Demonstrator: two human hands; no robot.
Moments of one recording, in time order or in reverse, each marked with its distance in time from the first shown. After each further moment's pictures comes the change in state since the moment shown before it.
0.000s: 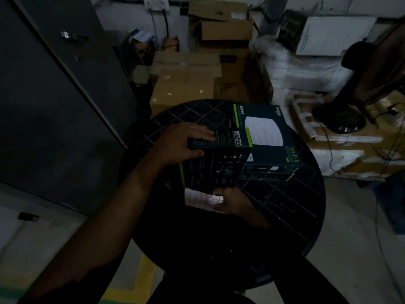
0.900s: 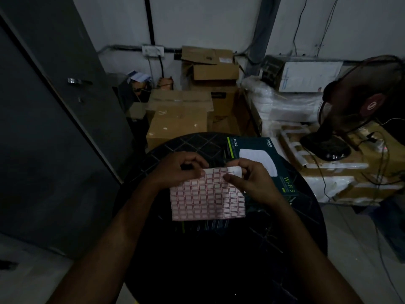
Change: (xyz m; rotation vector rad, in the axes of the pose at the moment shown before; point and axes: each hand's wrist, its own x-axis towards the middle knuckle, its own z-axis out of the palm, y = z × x) left_hand 0.014 0.004 -0.024 -0.282 -0.074 -0.136; right_hand -0.002 -0.038 -0.139 0.599 0.517 -0.187
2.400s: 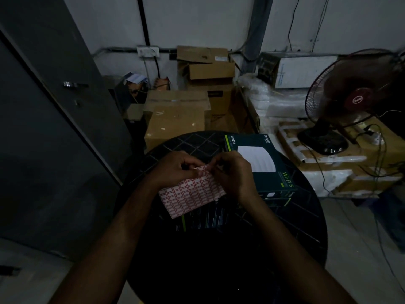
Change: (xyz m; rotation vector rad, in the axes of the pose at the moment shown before) left_hand 0.002 -0.003 0.003 0.119 0.010 0.015; right_hand 0.001 -0.032 0.046 -0.330 0.245 -0.135
